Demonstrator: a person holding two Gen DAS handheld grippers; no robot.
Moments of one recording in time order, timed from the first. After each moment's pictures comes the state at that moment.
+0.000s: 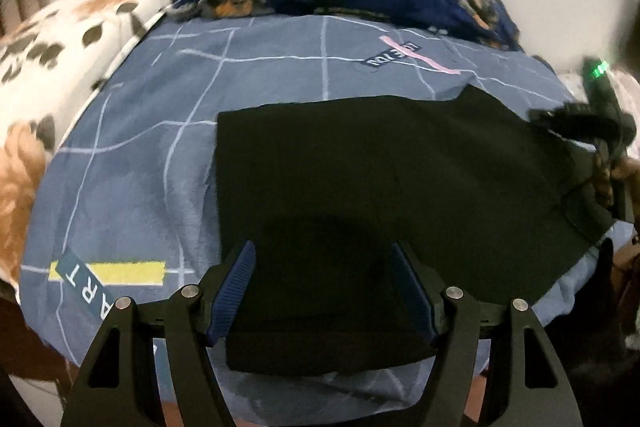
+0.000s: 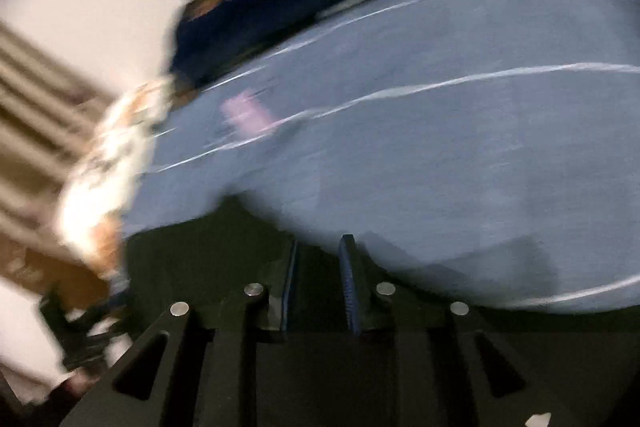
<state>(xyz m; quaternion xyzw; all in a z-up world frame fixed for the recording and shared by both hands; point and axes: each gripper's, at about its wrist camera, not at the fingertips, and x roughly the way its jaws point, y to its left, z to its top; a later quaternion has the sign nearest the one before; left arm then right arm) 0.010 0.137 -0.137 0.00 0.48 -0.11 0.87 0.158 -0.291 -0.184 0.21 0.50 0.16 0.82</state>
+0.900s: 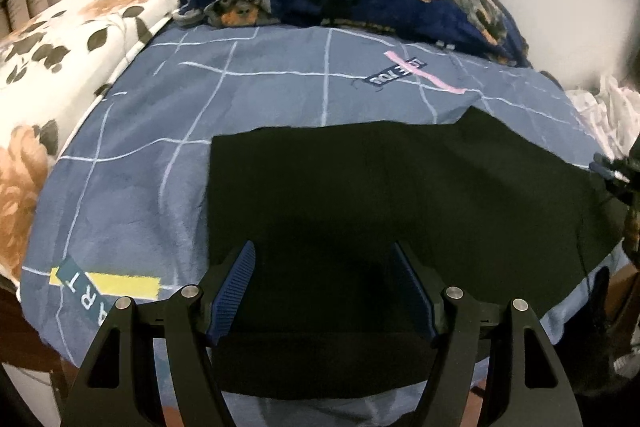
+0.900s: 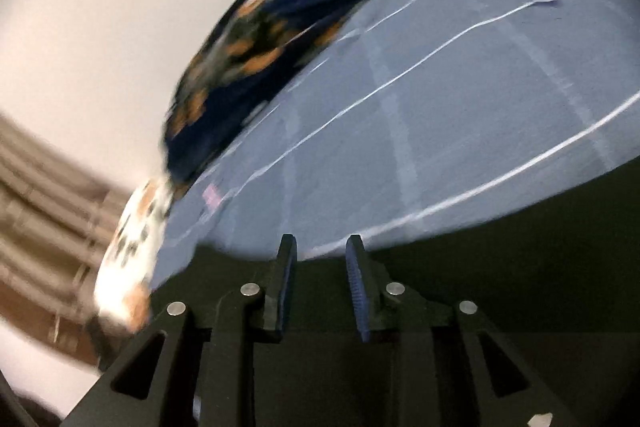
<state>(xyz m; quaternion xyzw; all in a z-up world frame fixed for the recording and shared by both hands) 0.023 0.122 -0.125 -0.01 0.48 -0.10 0.87 0.070 -0.442 -0.177 0.35 0.42 0.16 0.83</state>
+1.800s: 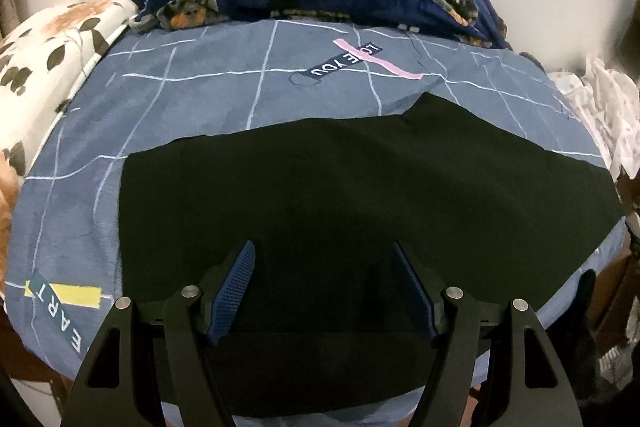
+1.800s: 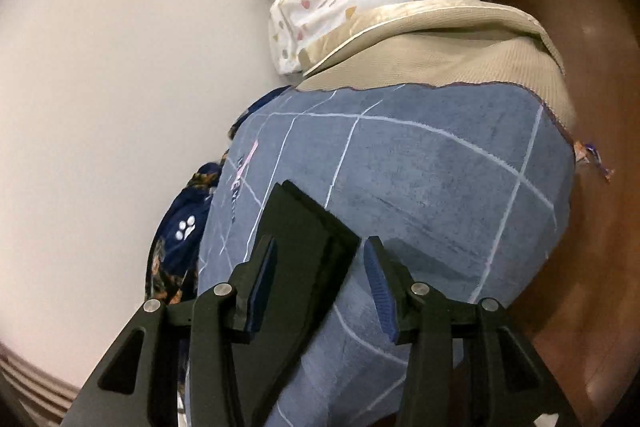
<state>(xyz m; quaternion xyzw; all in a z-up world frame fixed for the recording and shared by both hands) 0.034 0.066 -0.125 0.00 0.50 -0.13 0.86 -0.185 -0.687 -0.209 0.56 0.20 -0.17 0.78</state>
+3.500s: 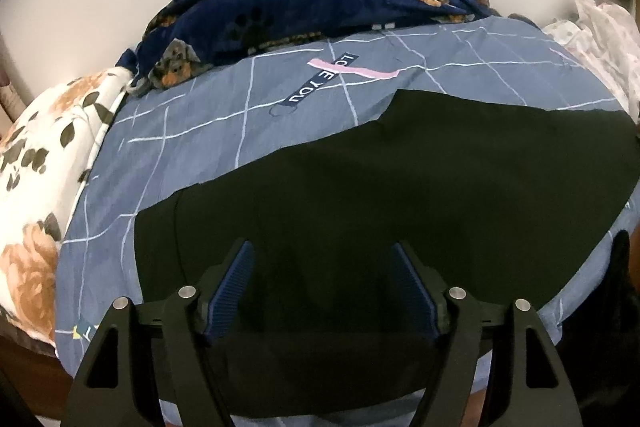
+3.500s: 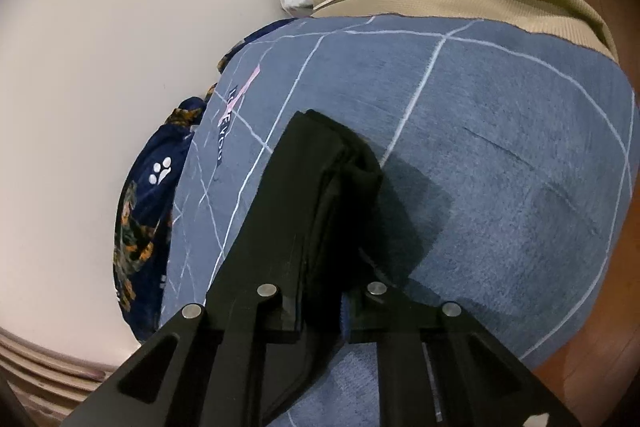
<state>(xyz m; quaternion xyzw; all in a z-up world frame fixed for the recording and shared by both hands) 0.020 0.025 -0.114 0.13 0.45 -0.11 0.88 -0.112 -0.661 -0.211 0.53 0.30 -0.14 0.78</state>
